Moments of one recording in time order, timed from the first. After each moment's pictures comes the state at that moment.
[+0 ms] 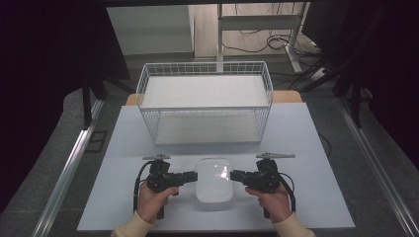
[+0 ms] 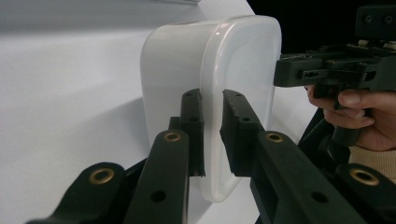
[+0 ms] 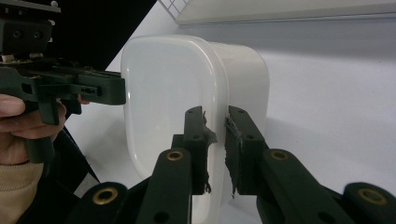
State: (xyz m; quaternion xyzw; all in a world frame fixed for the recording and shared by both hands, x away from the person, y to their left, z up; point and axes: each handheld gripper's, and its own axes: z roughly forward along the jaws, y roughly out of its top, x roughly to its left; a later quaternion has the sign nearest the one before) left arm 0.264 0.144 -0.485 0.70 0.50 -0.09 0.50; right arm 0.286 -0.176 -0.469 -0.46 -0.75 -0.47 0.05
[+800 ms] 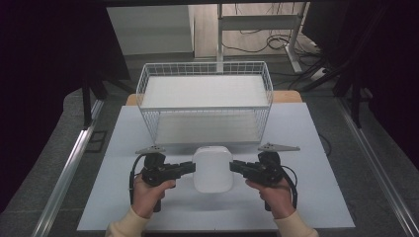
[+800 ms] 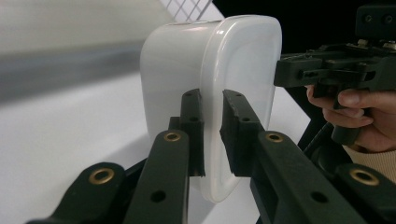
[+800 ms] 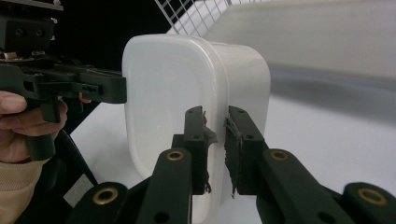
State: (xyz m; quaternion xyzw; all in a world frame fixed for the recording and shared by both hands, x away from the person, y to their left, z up) left arm 0.265 0.150 -0.443 0.71 0.46 -0.04 0.53; right arm 0.286 -0.172 -0.430 -0.43 -0.75 -0.50 0.00
